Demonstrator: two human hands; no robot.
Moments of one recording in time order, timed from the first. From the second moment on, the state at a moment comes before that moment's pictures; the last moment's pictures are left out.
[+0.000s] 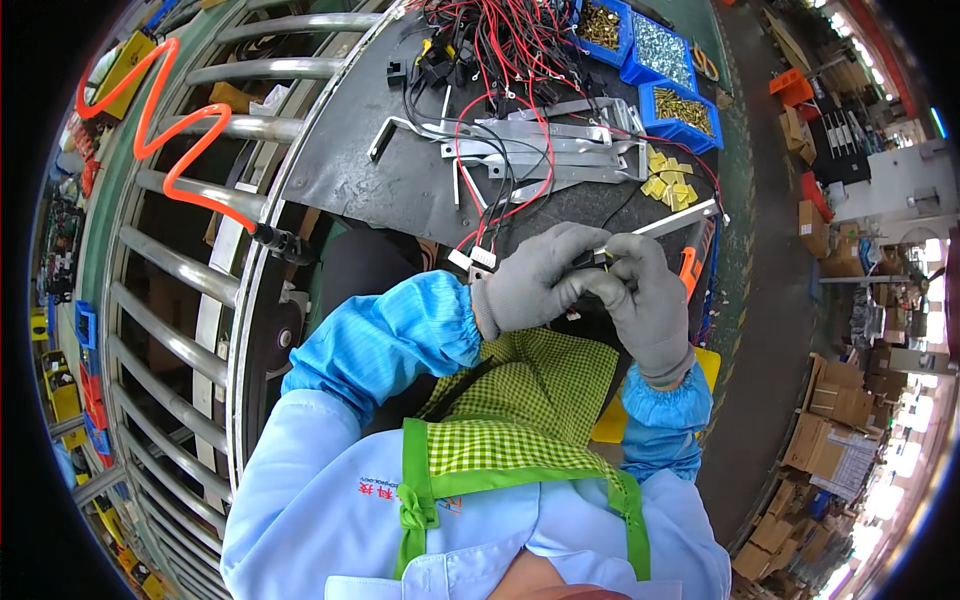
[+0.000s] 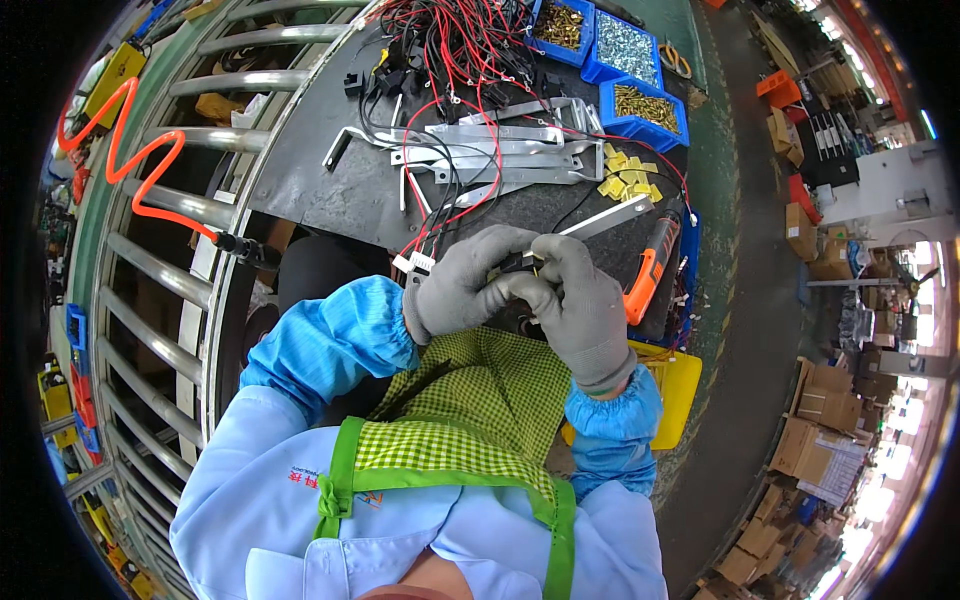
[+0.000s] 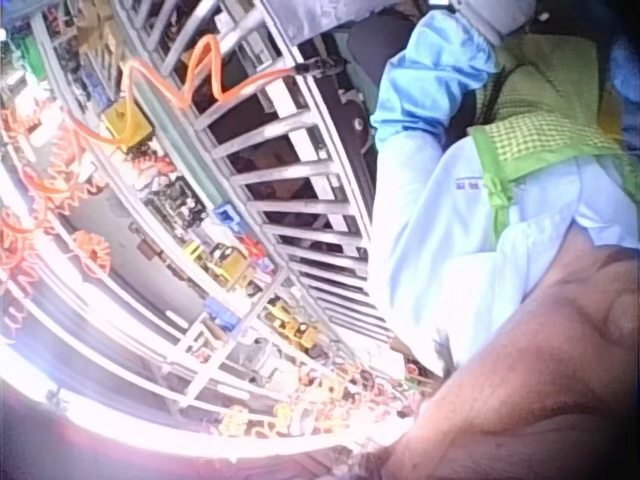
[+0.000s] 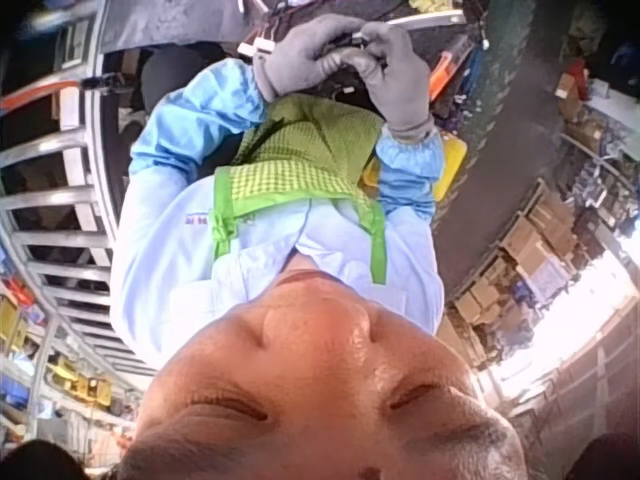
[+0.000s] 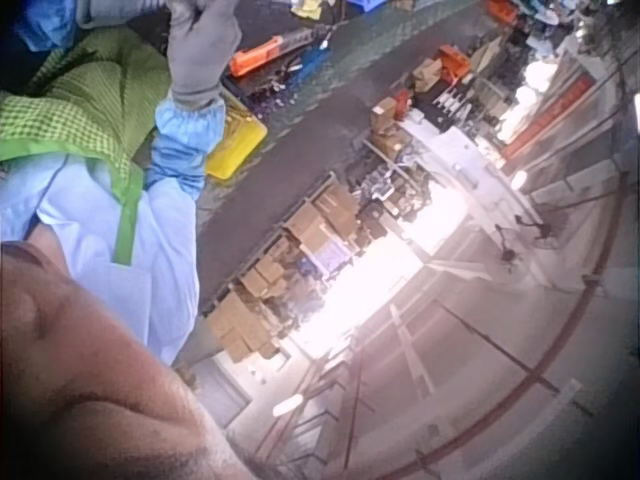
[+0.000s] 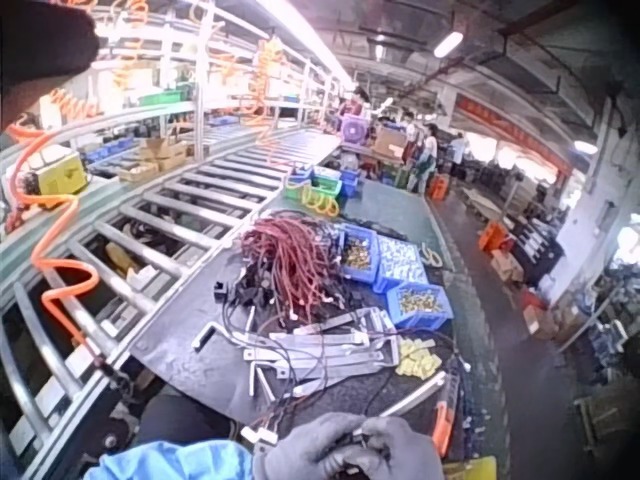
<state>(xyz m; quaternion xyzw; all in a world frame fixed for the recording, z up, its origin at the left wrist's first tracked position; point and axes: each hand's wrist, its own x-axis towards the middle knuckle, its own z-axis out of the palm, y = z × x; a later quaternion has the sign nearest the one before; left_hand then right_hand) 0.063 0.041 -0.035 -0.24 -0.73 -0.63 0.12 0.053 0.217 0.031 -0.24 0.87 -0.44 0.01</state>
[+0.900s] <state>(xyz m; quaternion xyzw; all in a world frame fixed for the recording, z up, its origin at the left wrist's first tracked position) 0.047 0.046 -0.041 0.02 -0.49 -0.86 -0.17 -0.033 0.364 -0.002 -0.40 0.91 -0.07 -0.09</state>
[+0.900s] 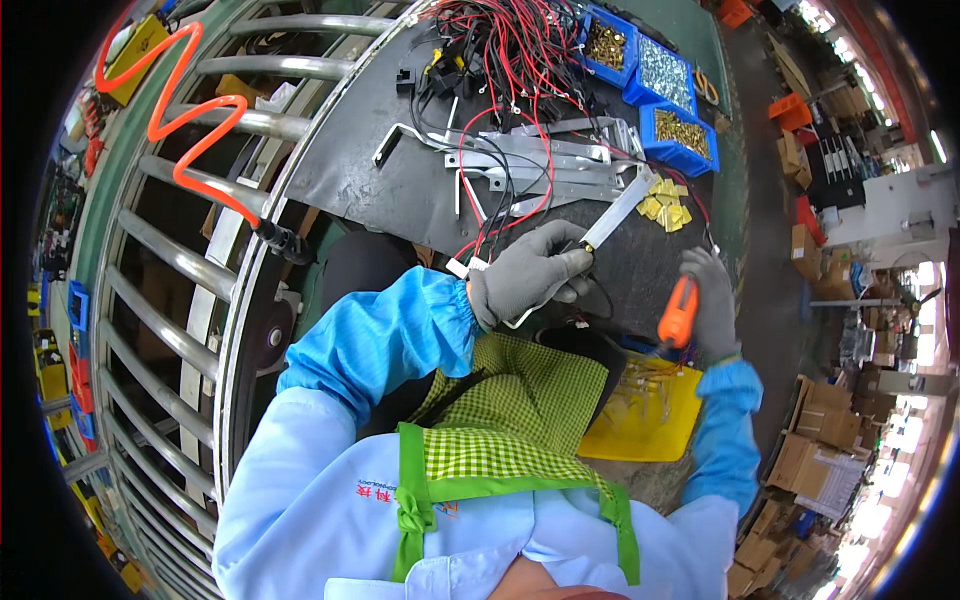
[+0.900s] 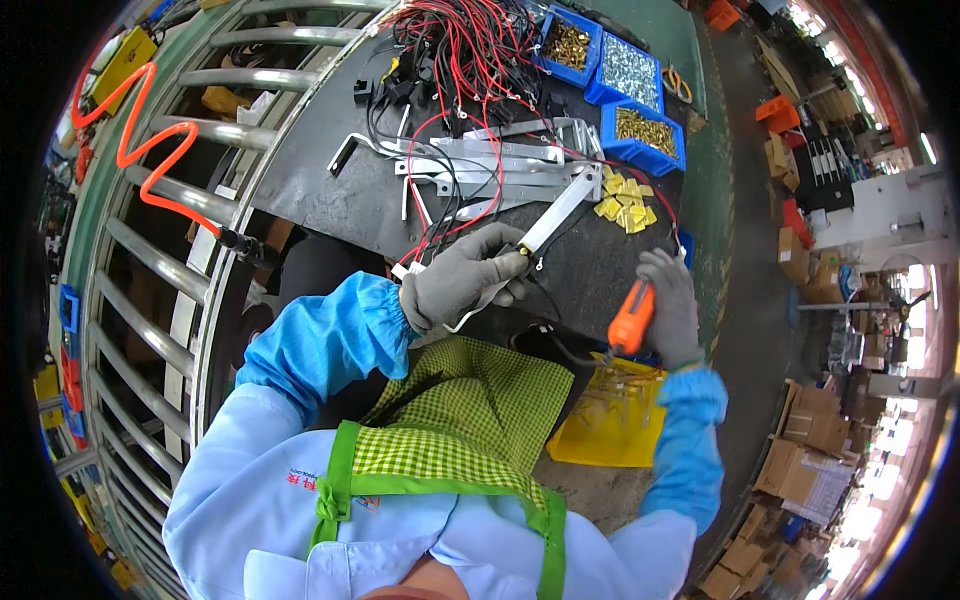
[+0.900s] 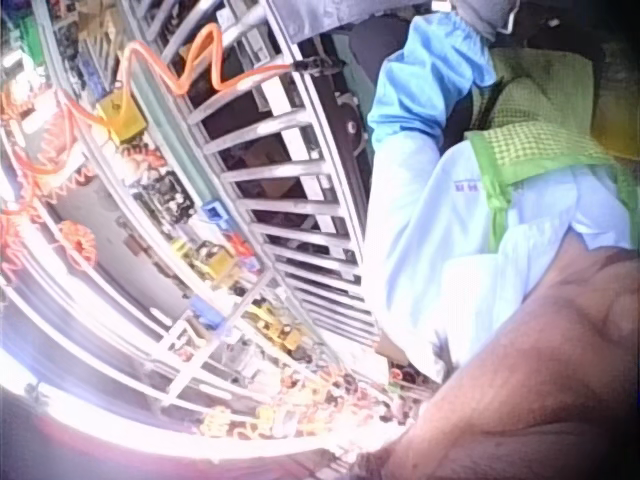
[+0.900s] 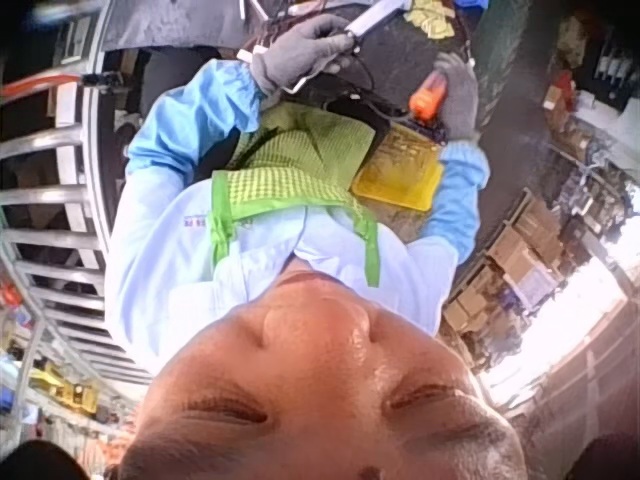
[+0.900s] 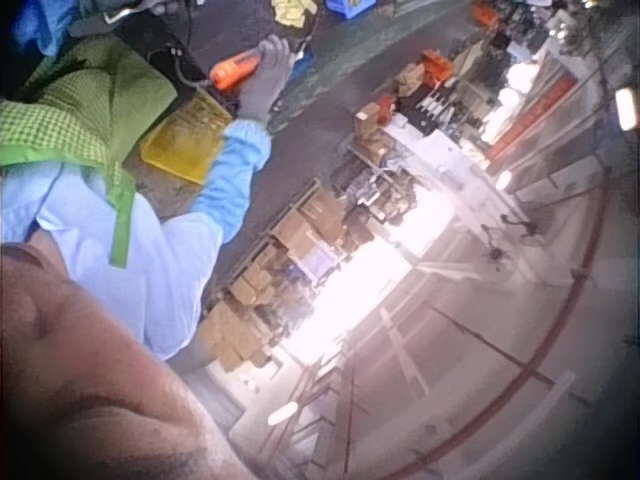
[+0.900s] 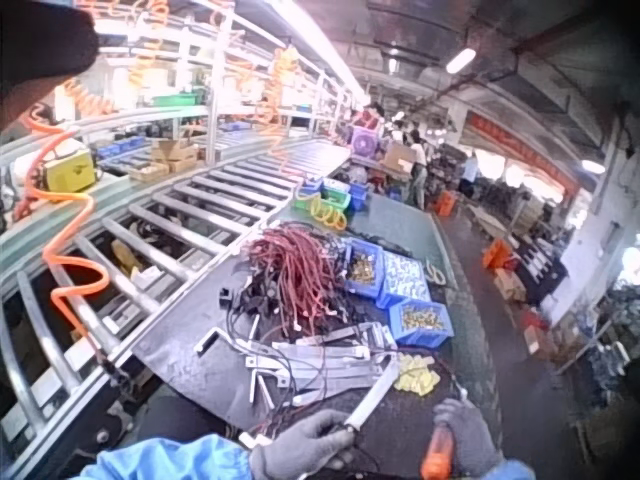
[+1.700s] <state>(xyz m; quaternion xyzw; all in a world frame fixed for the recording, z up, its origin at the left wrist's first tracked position) 0.060 0.061 -0.028 0.04 -0.55 -0.81 -0.22 0.069 0.236 0.075 -0.48 0.51 -0.63 -0.34</state>
